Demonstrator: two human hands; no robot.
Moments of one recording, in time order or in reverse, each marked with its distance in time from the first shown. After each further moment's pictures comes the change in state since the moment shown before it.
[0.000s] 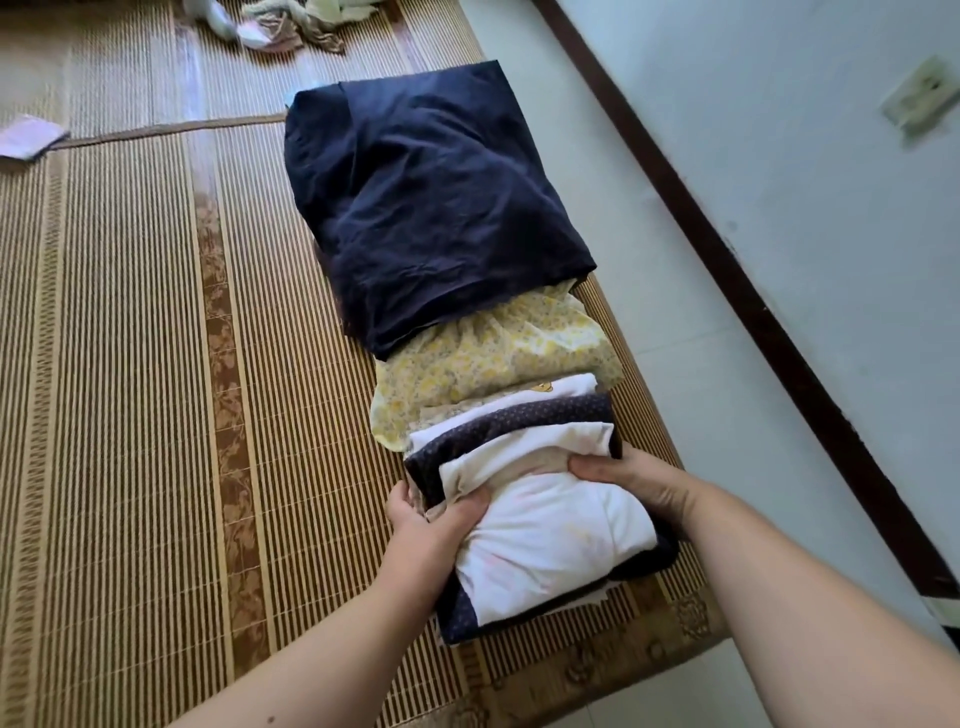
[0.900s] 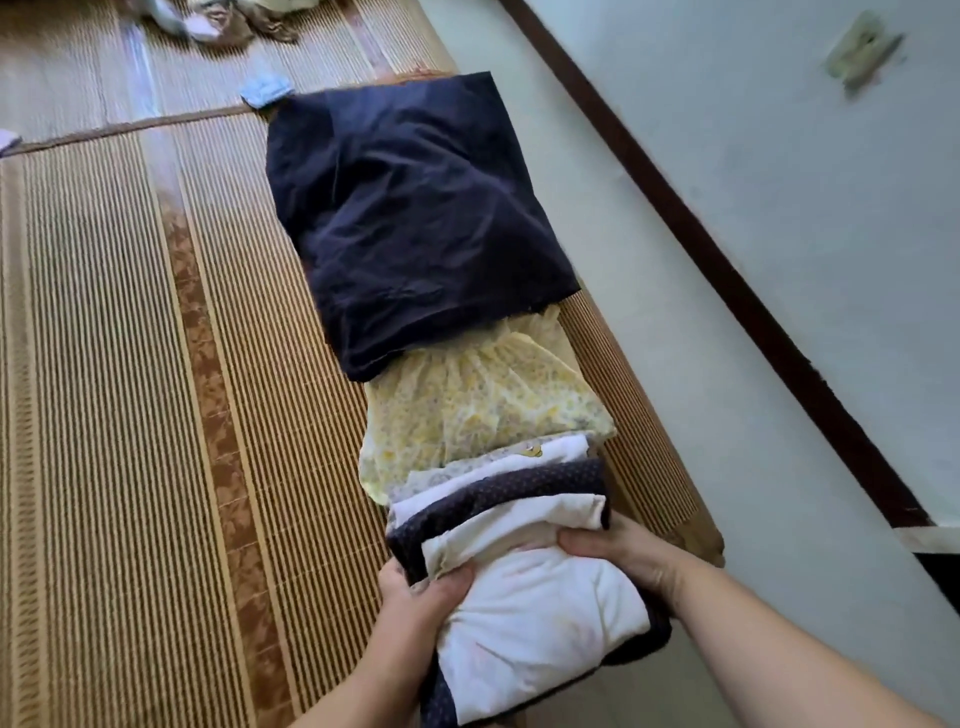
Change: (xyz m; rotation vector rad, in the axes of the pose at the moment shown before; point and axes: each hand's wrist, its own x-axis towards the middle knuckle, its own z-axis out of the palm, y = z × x) left_hand -0.068 -0.056 -0.022 -0.100 -0.050 -0.102; right_hand -0.068 0.083 0.037 0.178 -0.032 0.024
